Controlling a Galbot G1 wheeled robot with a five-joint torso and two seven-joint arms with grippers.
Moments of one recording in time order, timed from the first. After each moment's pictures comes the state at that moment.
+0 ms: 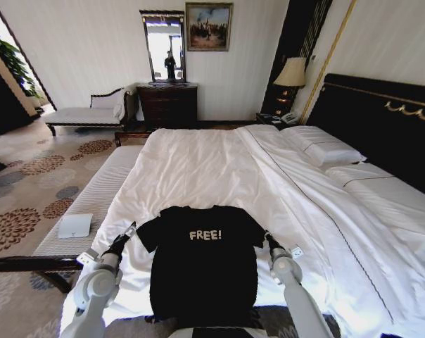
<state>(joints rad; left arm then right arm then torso) 1.46 -1.37 -0.77 -2.02 -1.00 0.35 -0.31 -1.22 1.35 0.59 1.53 1.09 -0.11 0.31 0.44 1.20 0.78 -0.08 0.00</state>
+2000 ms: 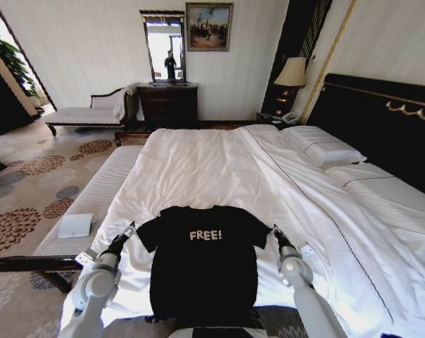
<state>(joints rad) 1.46 -1.35 -0.77 -2.01 -1.01 0.35 -0.32 -1.36 1.31 0.60 1.73 1.05 -0.10 0.39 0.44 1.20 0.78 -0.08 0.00</state>
